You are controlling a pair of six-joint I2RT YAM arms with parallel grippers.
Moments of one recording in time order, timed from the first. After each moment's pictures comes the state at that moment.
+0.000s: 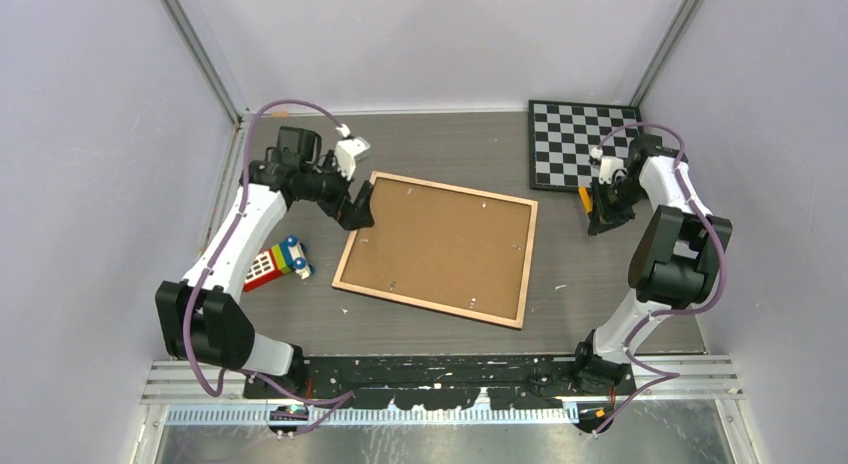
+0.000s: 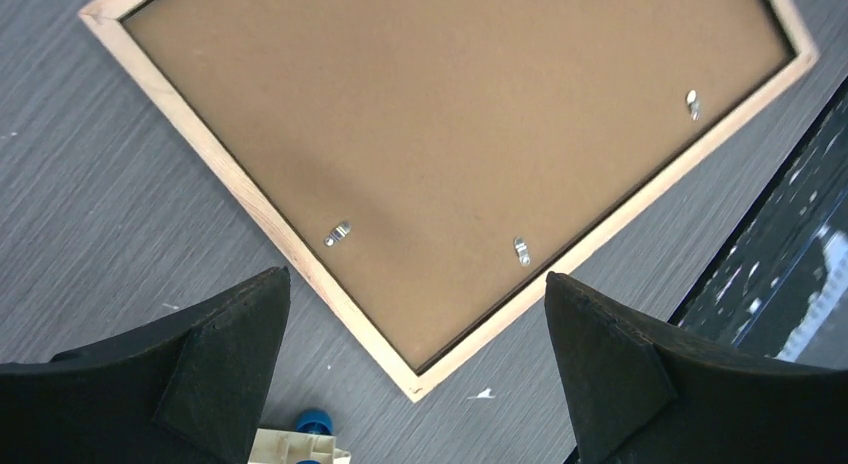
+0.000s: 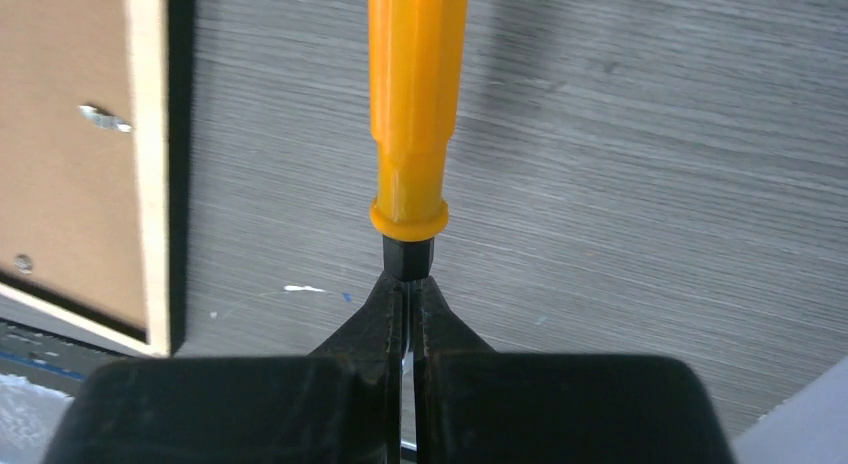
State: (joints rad) left arm -0.19 1.42 1.32 -0.82 0.60 0.39; right arm -0.28 1.76 1.37 -1.02 -0.29 -0.39
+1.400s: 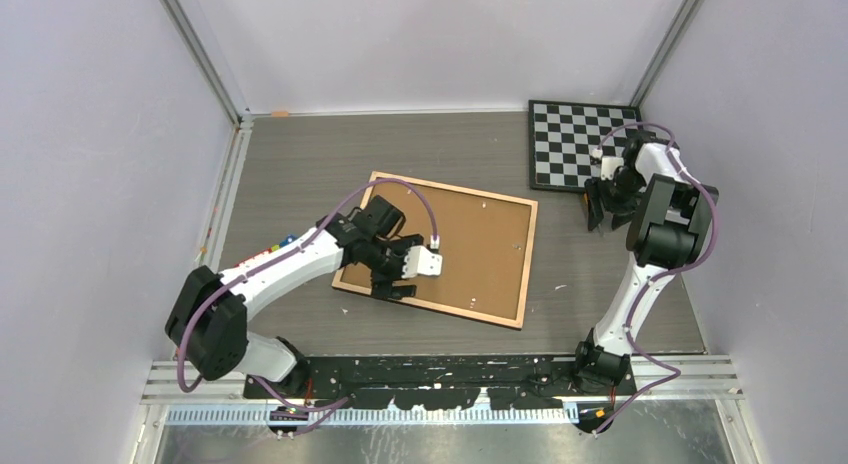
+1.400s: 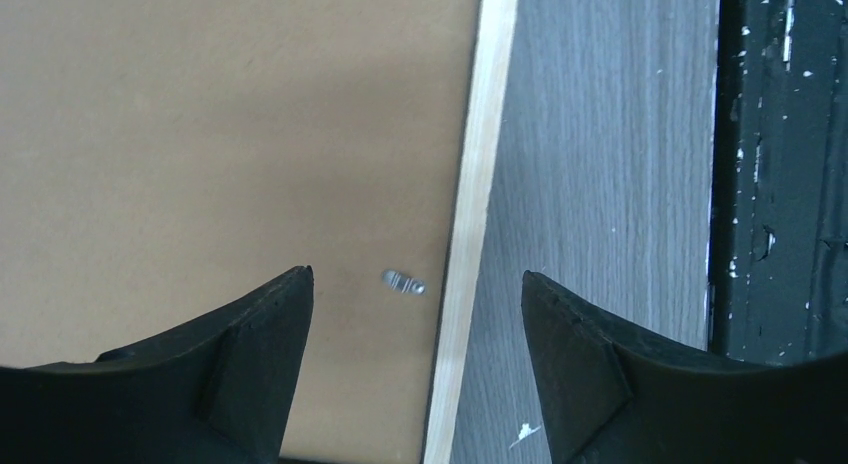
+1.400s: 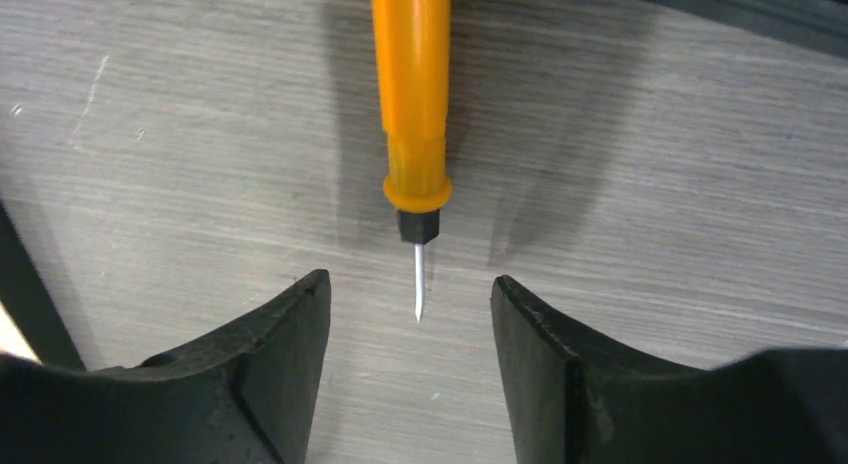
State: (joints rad) left arm -0.70 1.40 0.98 -0.72 0.47 0.92; right arm -0.32 2.09 1.60 -1.01 -0.13 -0.43
